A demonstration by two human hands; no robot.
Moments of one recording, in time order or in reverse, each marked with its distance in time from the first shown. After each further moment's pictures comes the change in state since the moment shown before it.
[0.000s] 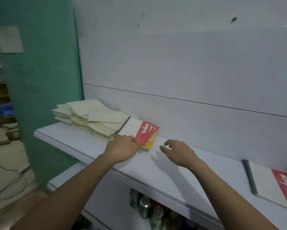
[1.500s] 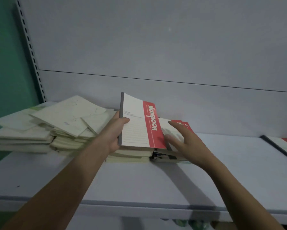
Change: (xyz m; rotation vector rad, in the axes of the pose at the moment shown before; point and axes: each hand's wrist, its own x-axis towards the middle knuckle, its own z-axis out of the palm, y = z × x) left_hand 0.237 -0.215 -0.050 -1.403 -0.560 -0.014; right_hand 0.152 -0.175 0.111 0.209 0.331 0.212
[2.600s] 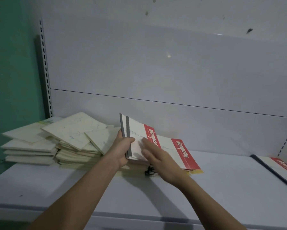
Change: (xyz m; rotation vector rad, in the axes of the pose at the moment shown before) left_hand -0.014 -0.004 0.028 -0.098 0.121 0.042; right_hand -0.013 -0.056 0.026 0.238 -0.150 -0.180
